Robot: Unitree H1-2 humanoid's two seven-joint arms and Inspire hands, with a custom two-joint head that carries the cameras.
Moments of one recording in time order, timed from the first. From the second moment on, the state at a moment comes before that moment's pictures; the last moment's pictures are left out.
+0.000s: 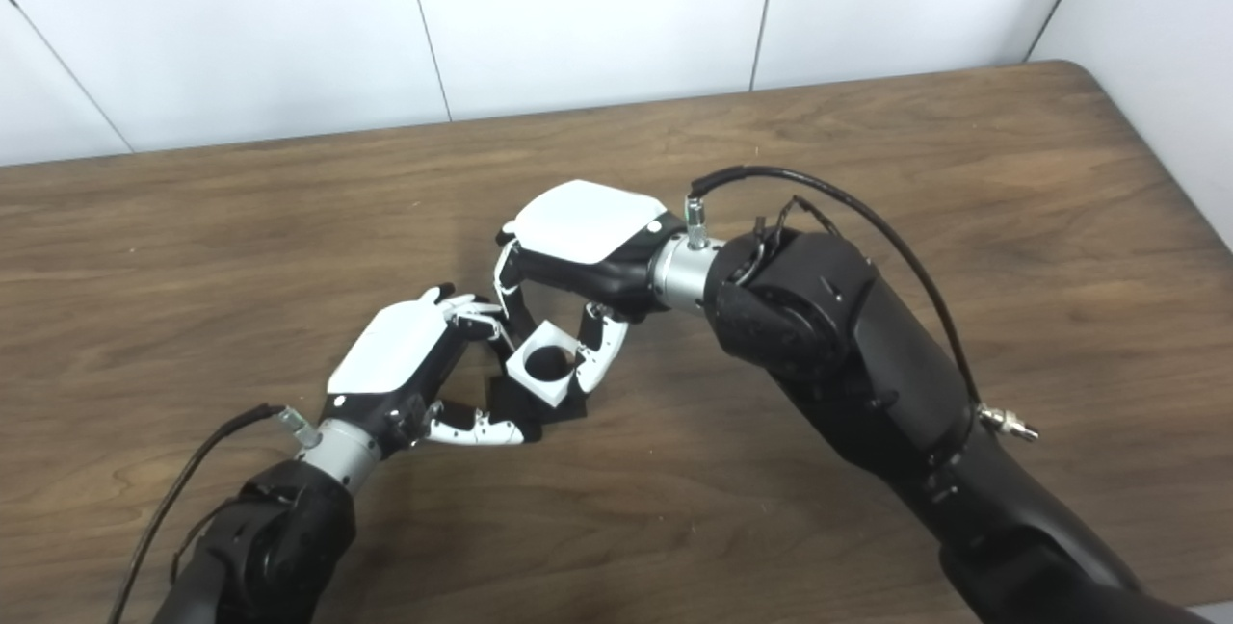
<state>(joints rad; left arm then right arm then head) -0.13 0.22 -0.47 -0.27 0.87 0.23 -0.34 -0.49 -0.37 0.42 -0.48 -0.83 0.15 0.91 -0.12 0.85</state>
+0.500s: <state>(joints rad) -0.13 0.22 -0.47 -0.28 0.87 0.23 -0.34 -0.49 -0.36 0.42 -0.48 -0.83 0.15 0.90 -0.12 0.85</state>
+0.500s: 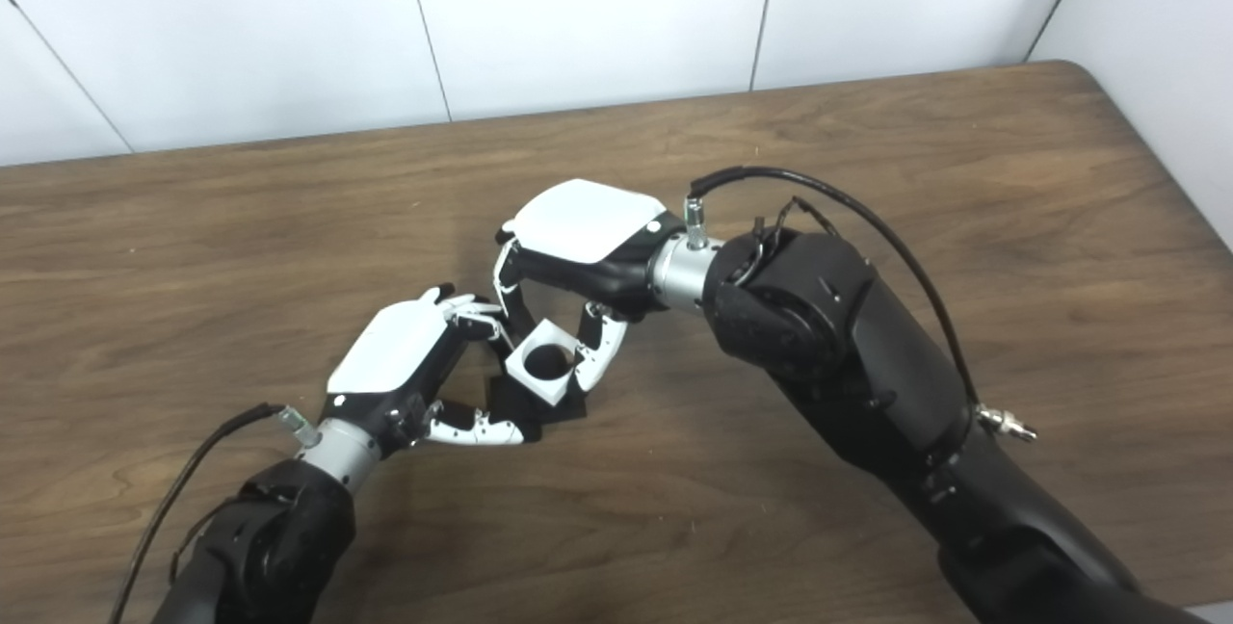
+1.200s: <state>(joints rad) -0.14 0.22 -0.47 -0.28 0.88 0.23 -0.36 -0.49 -0.35 0.42 -0.45 -0.83 0.15 0.90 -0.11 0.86</state>
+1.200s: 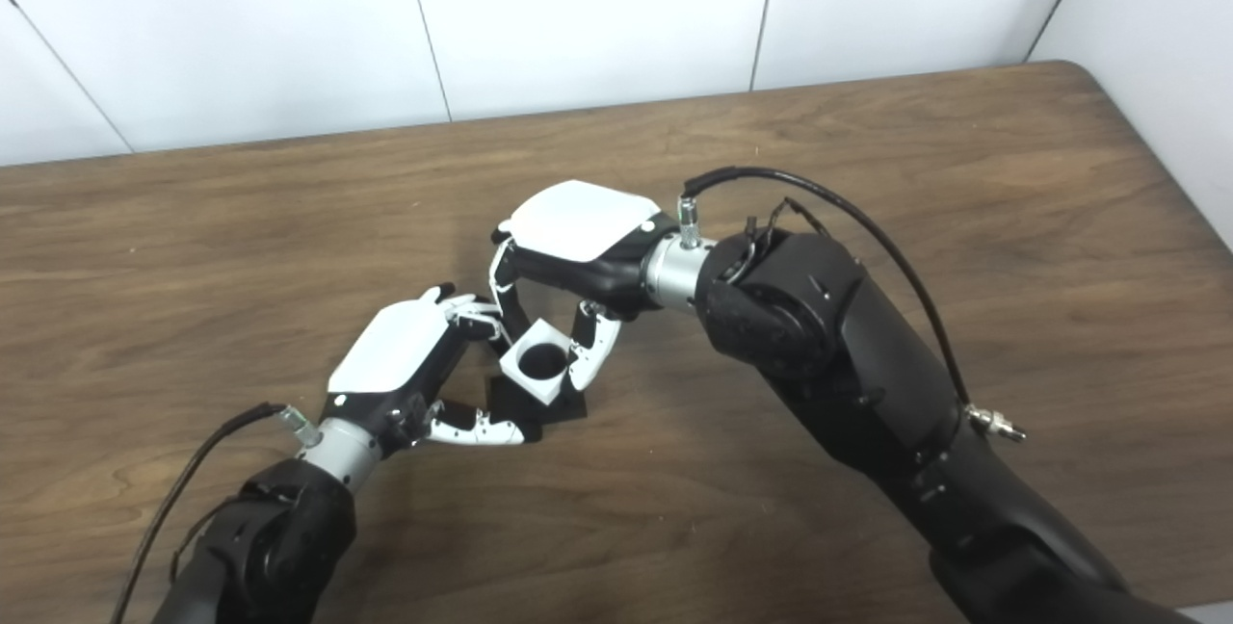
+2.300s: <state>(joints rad) -0.15 0.23 -0.47 -0.30 0.88 0.26 -0.39 -0.48 -0.35 0.42 -0.44 -0.83 0.14 0.86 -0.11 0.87</state>
